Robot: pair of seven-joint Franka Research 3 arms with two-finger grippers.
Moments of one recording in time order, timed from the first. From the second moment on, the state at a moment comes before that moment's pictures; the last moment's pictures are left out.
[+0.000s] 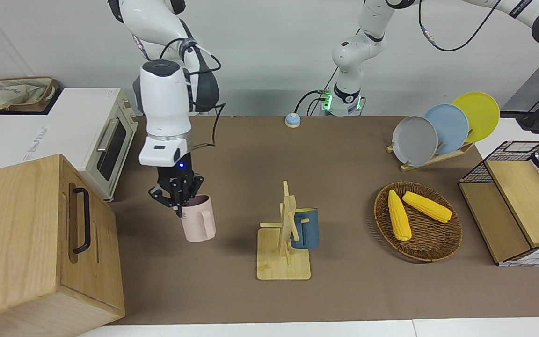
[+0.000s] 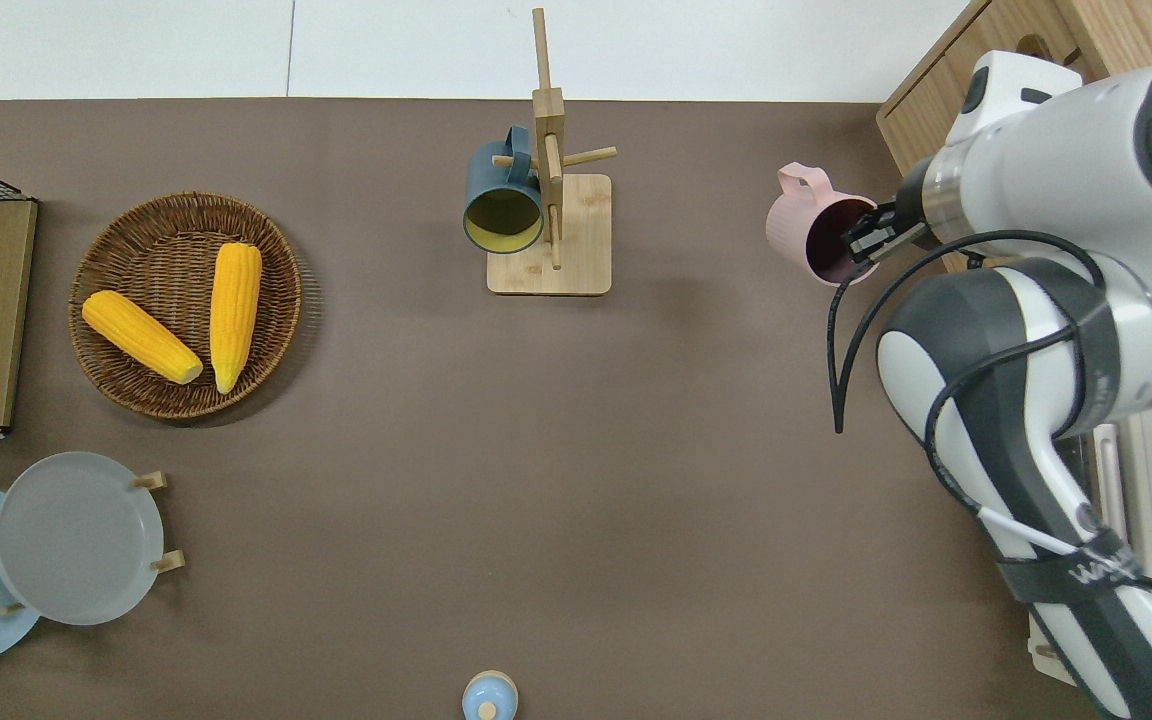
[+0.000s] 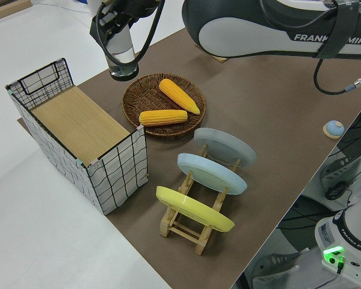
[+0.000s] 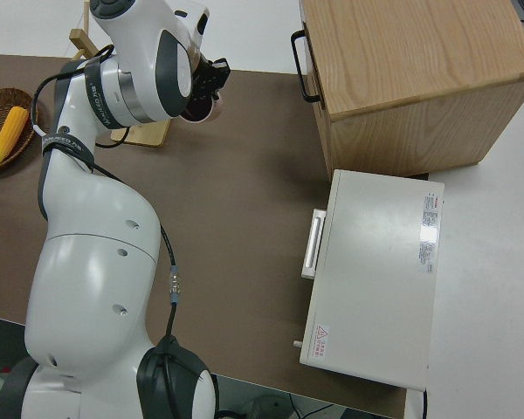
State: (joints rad) left arm 0.49 0.11 -0.04 -1.50 -0.28 2.11 0.43; right arm 0.03 0.27 0.14 -1.50 -0.09 2.00 -0.30
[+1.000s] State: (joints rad) left arm 0.38 -0.18 -0.20 -1.89 -0.15 2.21 0.09; right arm 0.06 0.18 0.35 -1.47 0.27 1.63 0.59
